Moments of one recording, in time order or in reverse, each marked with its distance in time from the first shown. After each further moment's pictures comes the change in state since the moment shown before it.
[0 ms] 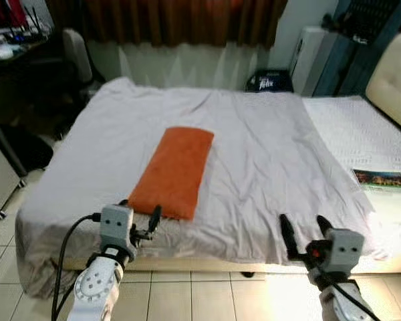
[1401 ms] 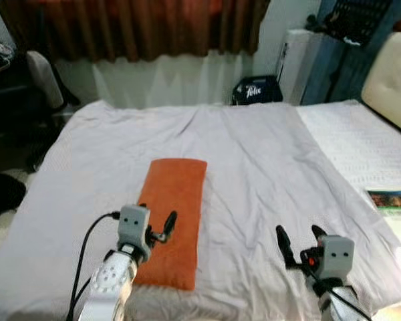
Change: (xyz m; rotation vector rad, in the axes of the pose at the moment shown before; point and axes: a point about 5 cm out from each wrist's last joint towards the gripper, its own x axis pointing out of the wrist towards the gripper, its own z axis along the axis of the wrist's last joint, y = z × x) left arm 0.017 -0.015 -0.017 -0.027 0.068 -0.105; right arm 0.000 0.002 -0.020 -0.023 0.081 0.022
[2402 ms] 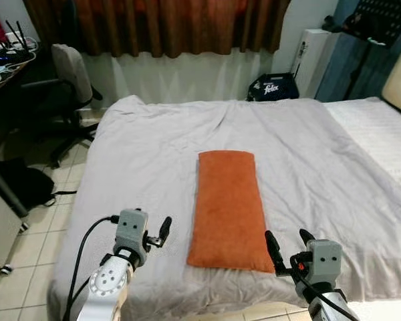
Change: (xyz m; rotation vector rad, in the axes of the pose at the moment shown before) left arm -0.002 0.001 -0.009 0.056 0.041 0.023; right arm -0.004 0.008 -0.005 0.008 0.013 0.034
